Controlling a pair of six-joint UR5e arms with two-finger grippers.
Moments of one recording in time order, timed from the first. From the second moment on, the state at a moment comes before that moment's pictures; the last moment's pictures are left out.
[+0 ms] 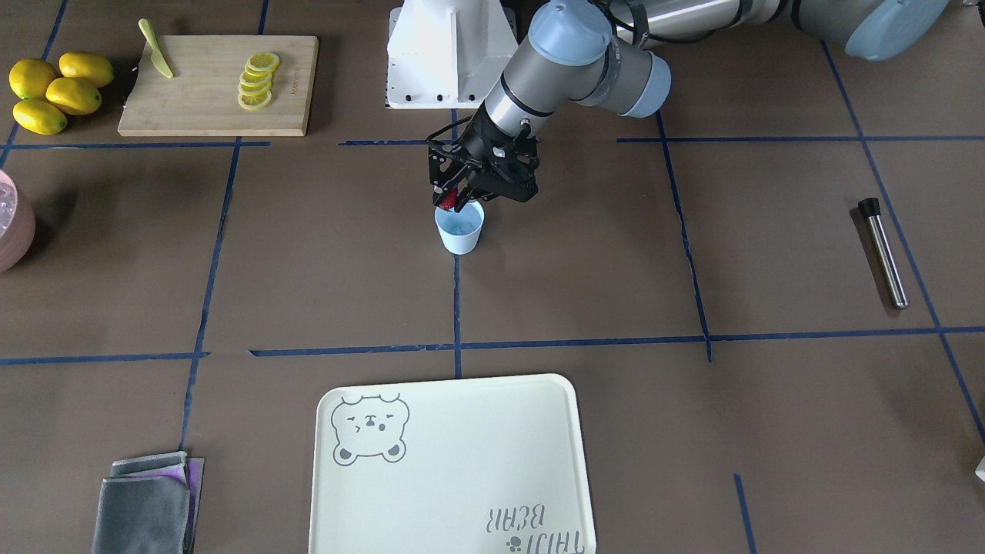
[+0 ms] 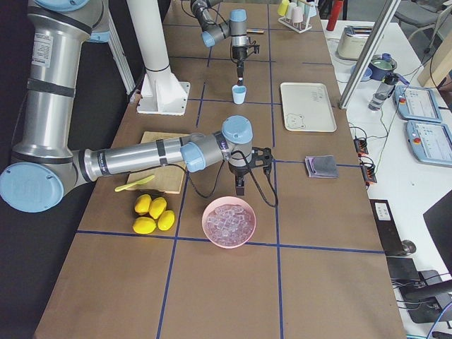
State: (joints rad) left arm -0.51 -2.25 -1.65 -2.09 -1.93 -1.35; right arm 1.31 -1.76 1.94 -1.34 2.35 0.49
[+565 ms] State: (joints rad) left arm -0.51 -2.24 -1.65 -2.09 -1.93 -1.34; right arm 1.31 -1.76 1.94 -1.34 2.35 0.49
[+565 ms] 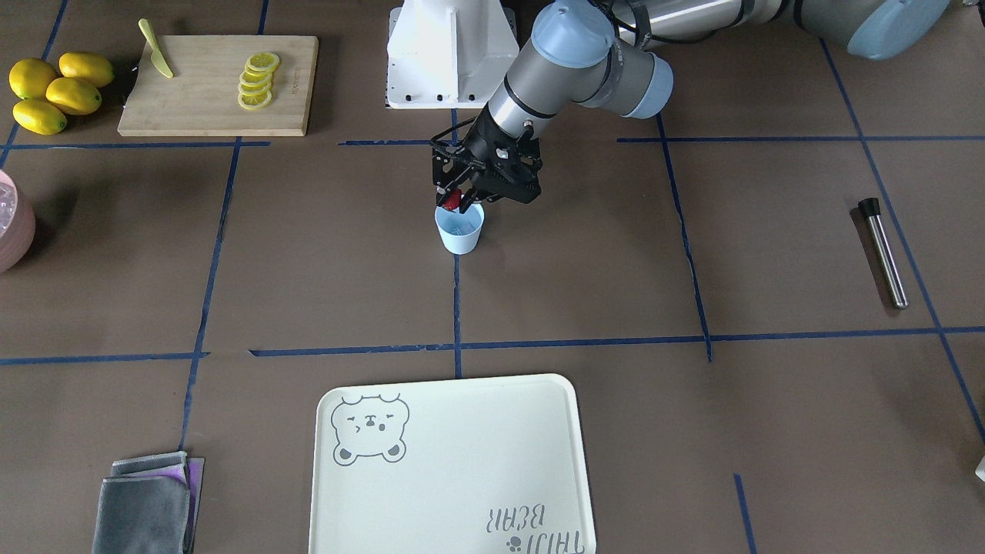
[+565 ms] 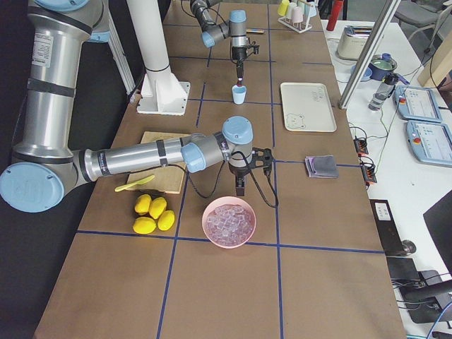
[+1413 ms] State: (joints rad) left arm -0.65 -2.01 -1.78 -2.08 -2.00 -1.16; right arm 1.31 -1.76 1.94 -1.34 2.35 0.49
